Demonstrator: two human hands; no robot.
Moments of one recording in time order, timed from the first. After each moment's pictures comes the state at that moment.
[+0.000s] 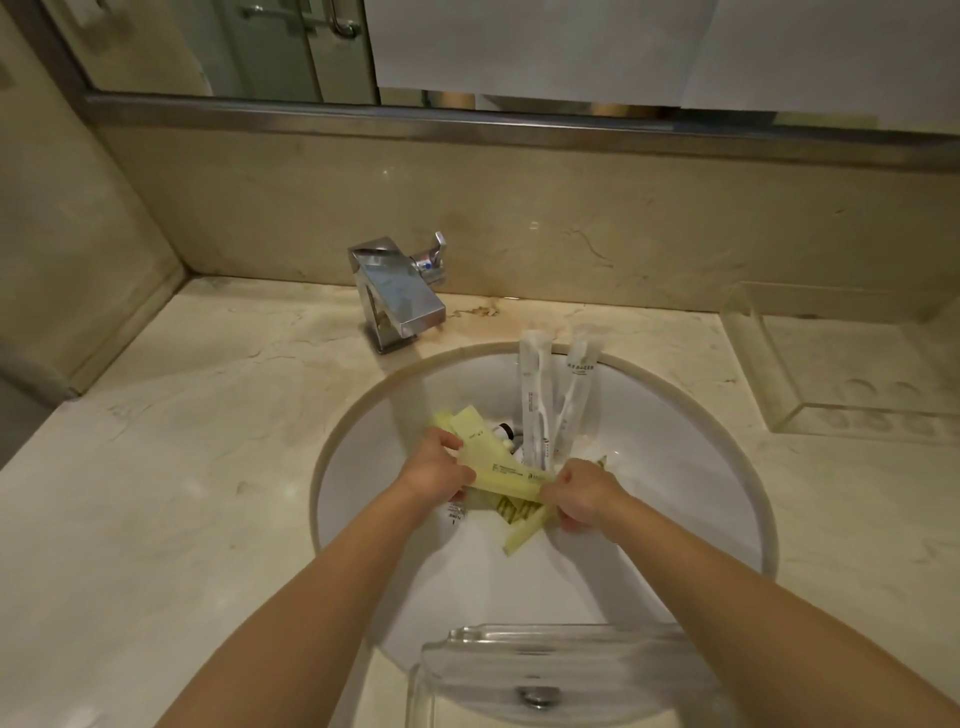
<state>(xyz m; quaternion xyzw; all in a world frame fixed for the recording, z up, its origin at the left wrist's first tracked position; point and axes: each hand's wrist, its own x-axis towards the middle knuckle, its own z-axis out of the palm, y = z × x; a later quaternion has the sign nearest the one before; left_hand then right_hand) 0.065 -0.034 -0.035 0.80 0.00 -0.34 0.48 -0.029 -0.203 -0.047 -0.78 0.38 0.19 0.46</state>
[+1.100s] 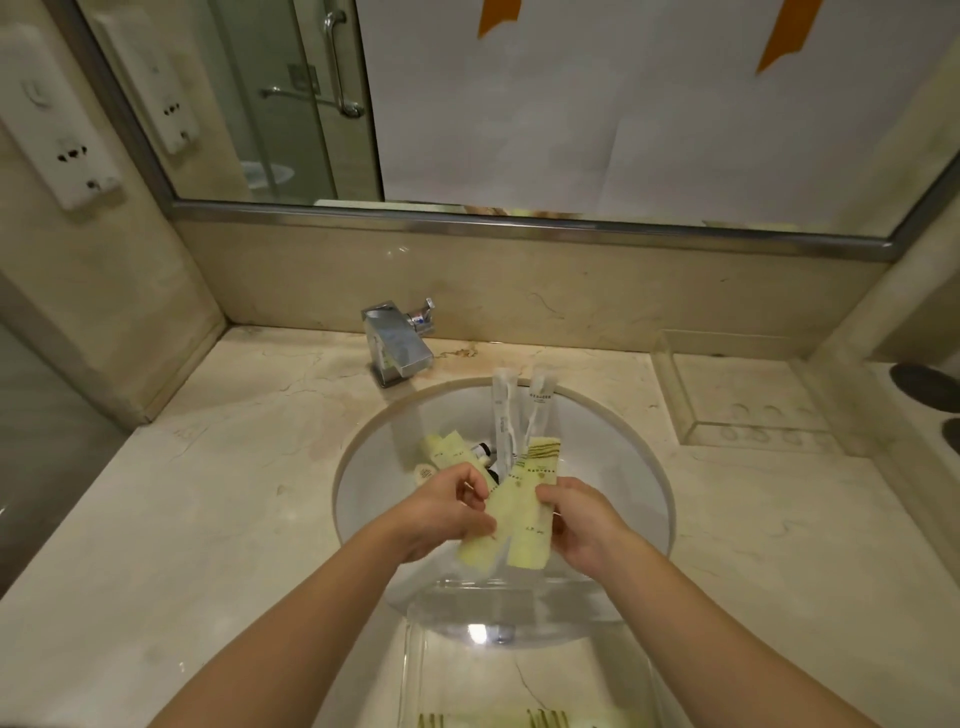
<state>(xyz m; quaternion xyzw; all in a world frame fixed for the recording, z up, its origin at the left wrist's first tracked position) -0.024 -0.008 0.083 0.72 -0.14 -0.44 0.52 -0.112 -0.162 0.077 -0.47 0.42 0.02 0.78</state>
